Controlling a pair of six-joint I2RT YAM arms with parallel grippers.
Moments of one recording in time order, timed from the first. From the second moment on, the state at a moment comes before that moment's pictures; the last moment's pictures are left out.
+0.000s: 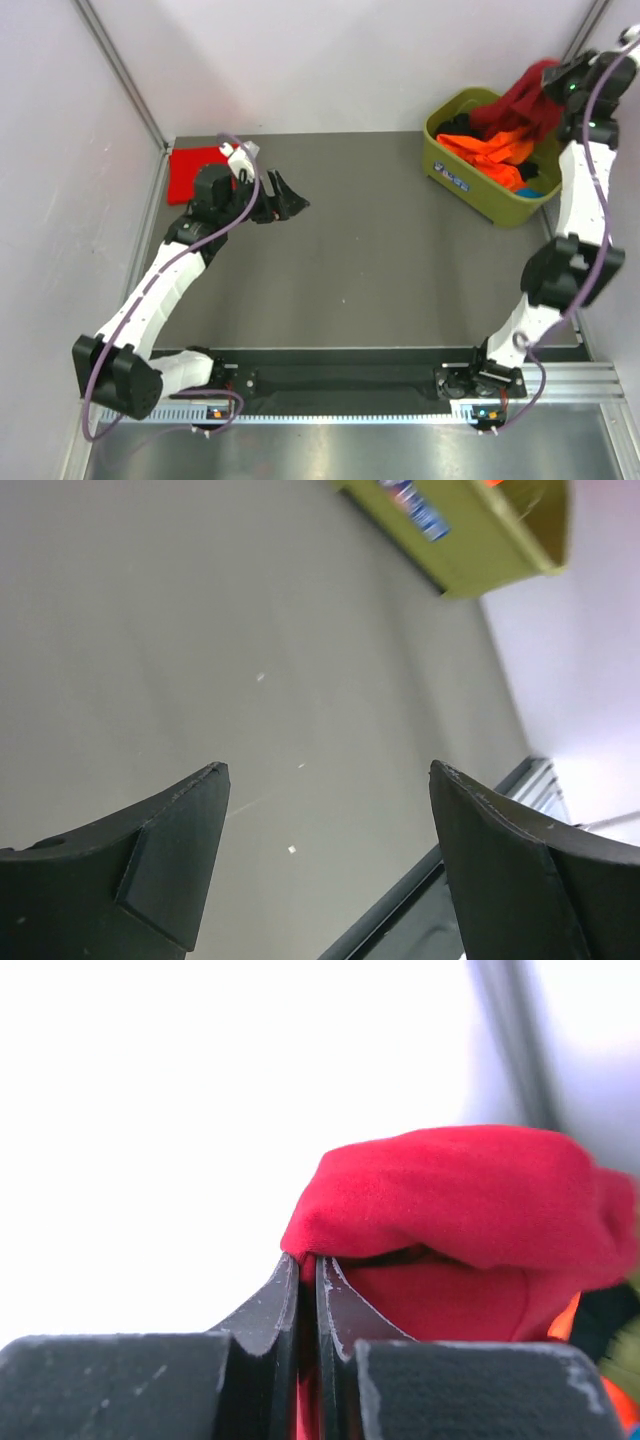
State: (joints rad) left arm -0.32 1.22 1.08 -0.26 0.44 -0.54; right arm -0.31 1.92 1.97 -0.21 -0.12 0.58
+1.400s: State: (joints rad) left arm -0.55 1.40 0.77 -0.16 0.40 -0.68; right arm 0.52 0.92 0.56 -0.46 -0.03 0.60
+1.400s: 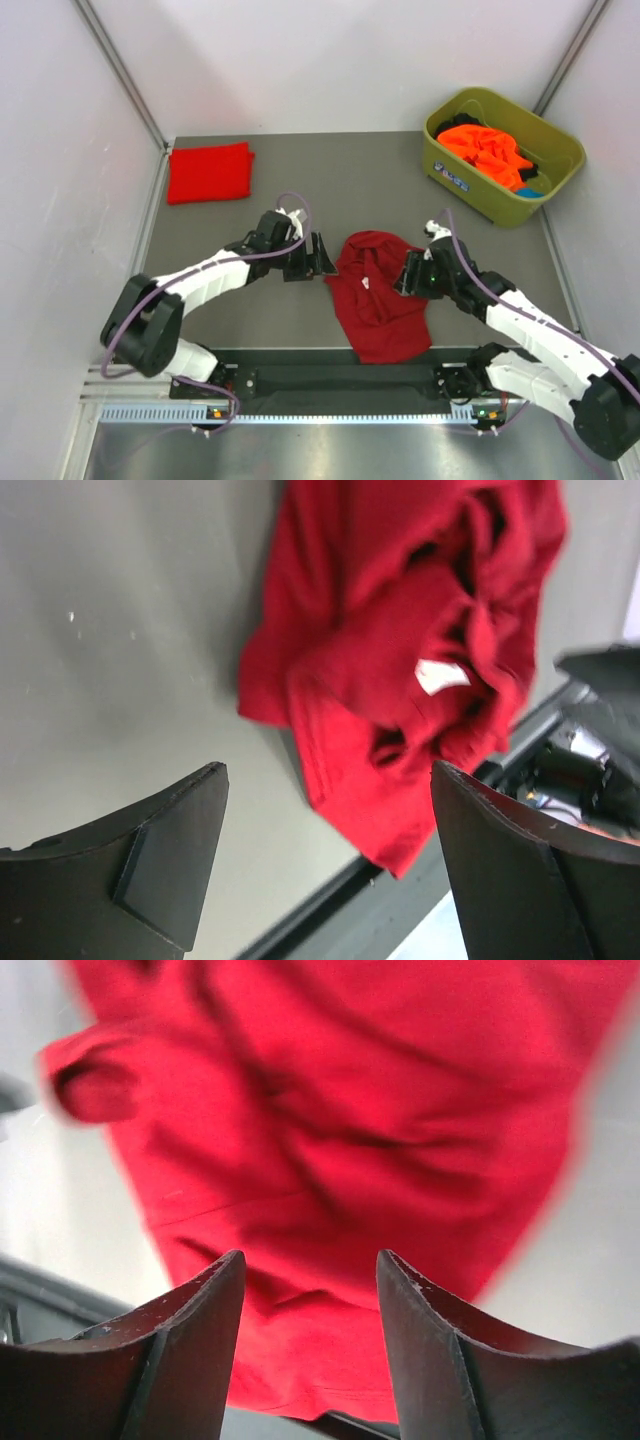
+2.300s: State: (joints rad) left arm -0.41 1.63 1.28 -0.34 0.29 -0.62; right arm 0.76 1.21 1.00 -0.34 0.25 0.65
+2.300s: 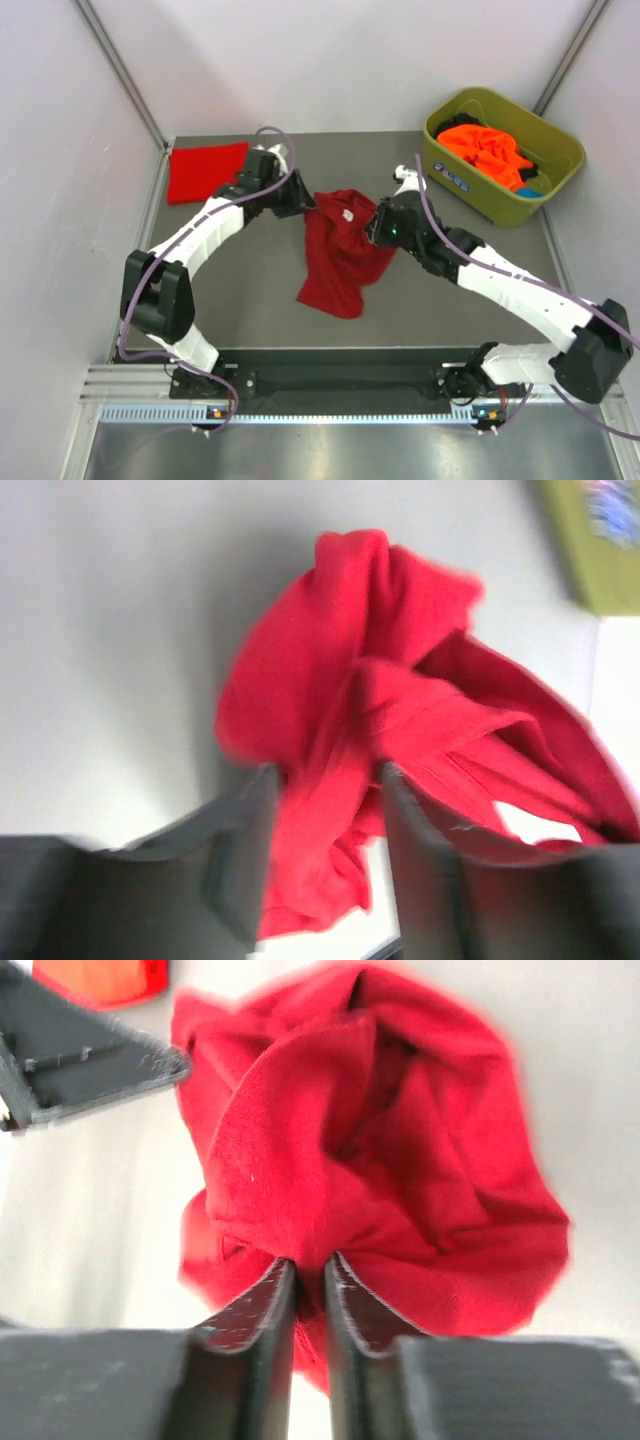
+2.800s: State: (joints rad) left arm -0.45 1.32 0.88 -0.57 0.12 -0.57; right arm 0.57 1.43 1.10 -0.38 0.17 0.59
